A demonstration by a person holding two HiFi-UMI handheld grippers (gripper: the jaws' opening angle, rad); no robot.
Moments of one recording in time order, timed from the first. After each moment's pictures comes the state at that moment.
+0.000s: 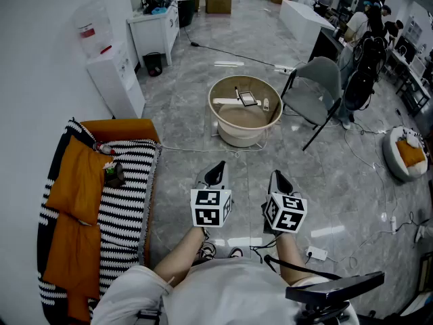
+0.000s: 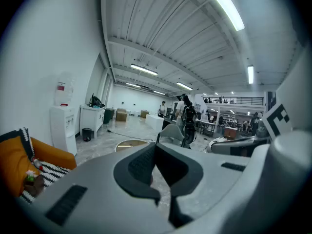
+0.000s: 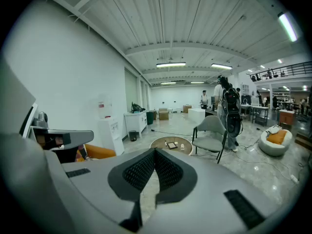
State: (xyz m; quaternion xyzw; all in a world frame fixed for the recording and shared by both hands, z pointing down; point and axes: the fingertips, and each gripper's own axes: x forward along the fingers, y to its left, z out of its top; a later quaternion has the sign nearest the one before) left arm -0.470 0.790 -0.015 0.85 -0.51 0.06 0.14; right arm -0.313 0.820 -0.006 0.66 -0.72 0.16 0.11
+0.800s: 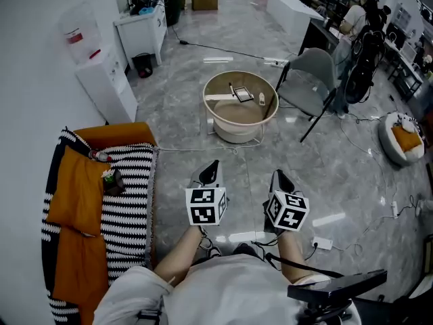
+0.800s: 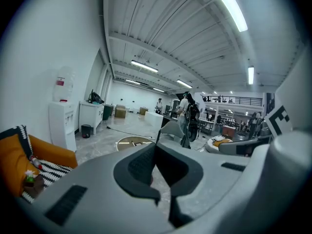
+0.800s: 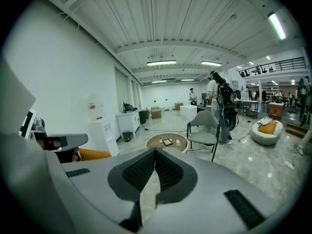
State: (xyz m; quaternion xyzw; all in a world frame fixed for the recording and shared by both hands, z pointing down) left arm -0.511 0.769 0.009 0.85 -0.50 0.07 0.16; right arm -0.331 0.817 0.014 0.70 -0.69 0.19 0.10
